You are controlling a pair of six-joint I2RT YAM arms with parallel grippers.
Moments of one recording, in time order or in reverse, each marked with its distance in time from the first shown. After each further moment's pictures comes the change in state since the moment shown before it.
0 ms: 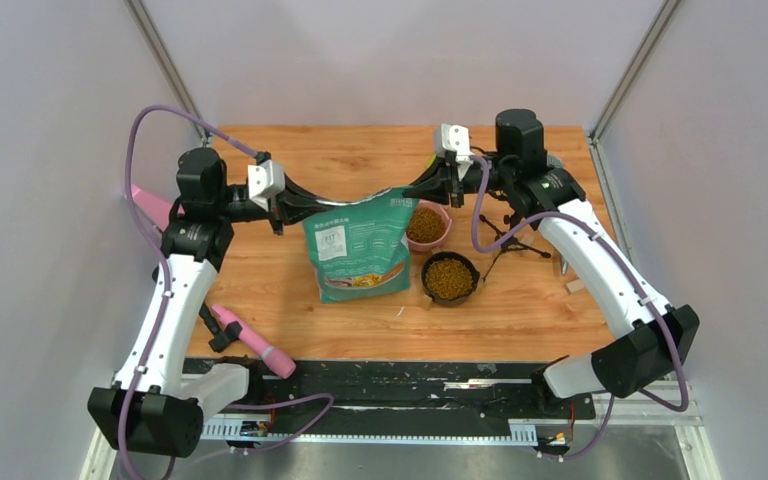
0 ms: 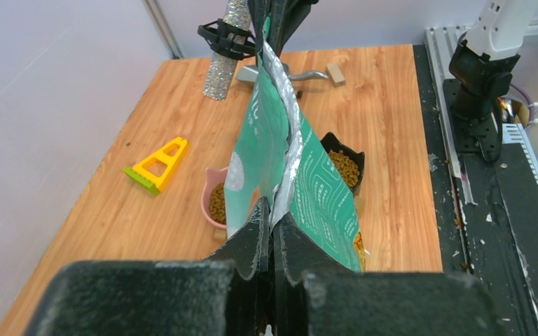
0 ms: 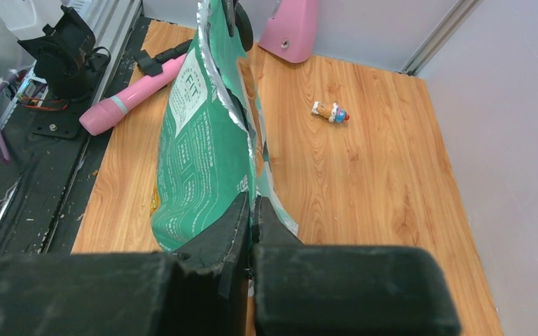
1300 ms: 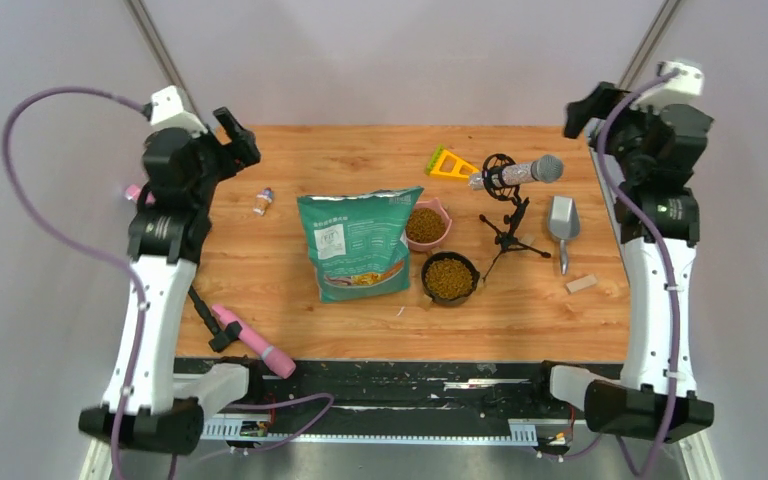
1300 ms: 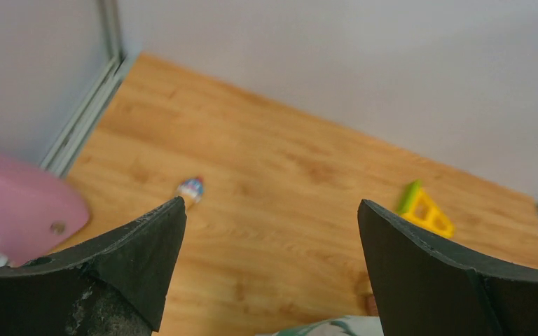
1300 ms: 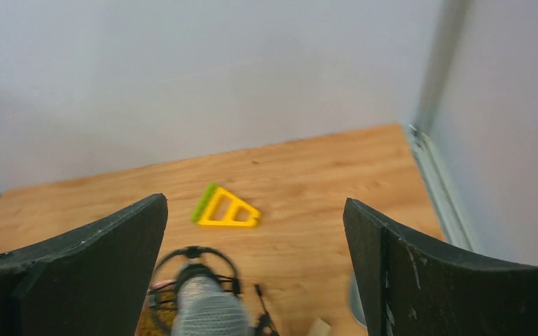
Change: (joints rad) left arm 0.006 -0.057 0.291 -0.230 -1.426 -0.756; right arm -0.480 -0.242 0.068 0.025 0.949 0.756
